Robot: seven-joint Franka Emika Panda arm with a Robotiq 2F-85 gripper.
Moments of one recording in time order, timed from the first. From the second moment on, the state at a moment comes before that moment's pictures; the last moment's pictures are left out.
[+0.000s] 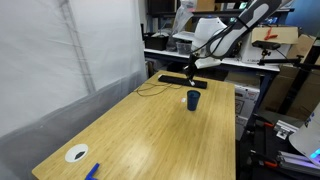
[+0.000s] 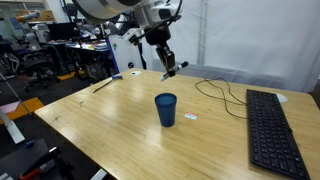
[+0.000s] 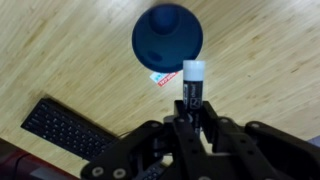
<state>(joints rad) 0.07 0.13 -0.14 -2.30 -0.23 2.69 0.66</state>
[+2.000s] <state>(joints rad) 0.13 0.25 -0.26 -2.40 -1.07 2.92 1.58</state>
